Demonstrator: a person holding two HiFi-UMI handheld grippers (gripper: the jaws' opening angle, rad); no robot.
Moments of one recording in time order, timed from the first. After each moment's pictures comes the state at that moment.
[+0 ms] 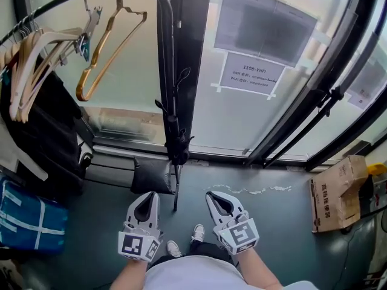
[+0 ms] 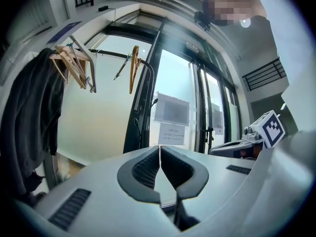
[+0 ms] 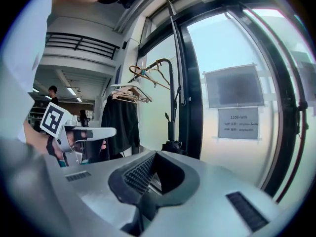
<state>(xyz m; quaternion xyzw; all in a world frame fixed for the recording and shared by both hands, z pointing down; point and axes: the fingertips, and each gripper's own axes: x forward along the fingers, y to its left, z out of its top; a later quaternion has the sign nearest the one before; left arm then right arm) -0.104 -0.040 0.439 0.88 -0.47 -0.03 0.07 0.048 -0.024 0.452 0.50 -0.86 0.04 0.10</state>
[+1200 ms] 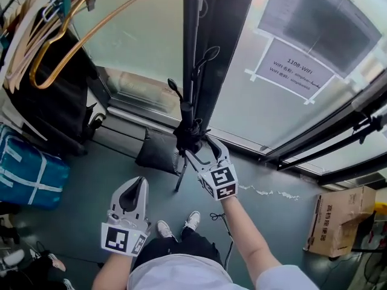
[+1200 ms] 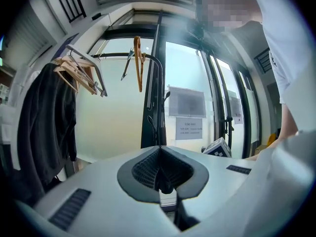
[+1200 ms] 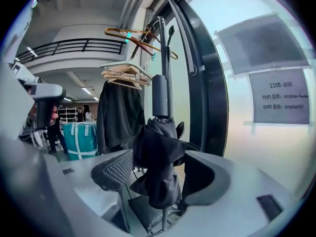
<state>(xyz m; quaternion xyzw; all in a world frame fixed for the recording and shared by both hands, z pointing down) -0.115 -0.082 0.447 0.83 -0.56 0.02 0.06 0.010 -0.225 0.559 0.40 -0.91 0.07 0.13</state>
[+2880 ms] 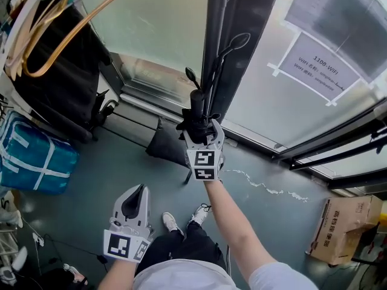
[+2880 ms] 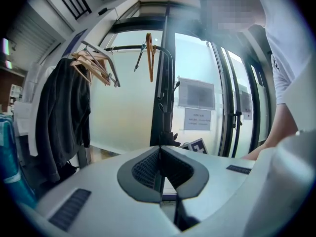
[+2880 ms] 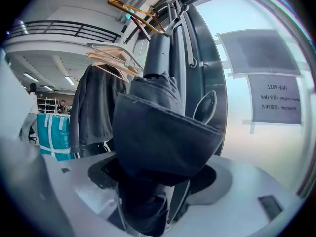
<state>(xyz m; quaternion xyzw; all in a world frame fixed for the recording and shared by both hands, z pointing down) -0.141 -0.055 0.487 0.79 -0.60 0.05 0.10 -0.045 -0.289 0.600 0.49 -0.86 0.03 0.13</state>
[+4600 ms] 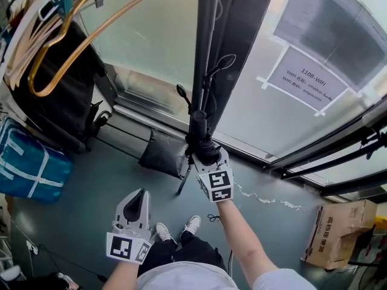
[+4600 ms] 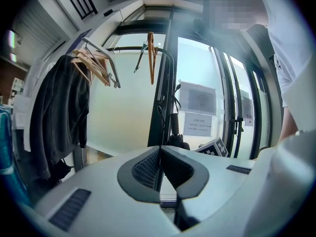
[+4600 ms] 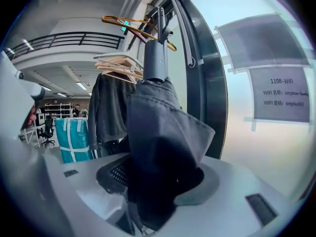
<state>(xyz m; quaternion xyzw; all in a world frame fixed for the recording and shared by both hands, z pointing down) -0.125 -0.075 0.484 0.79 -0.60 0.01 0.10 -0.001 -0.255 0.586 0.42 -0.89 0.06 0.14</state>
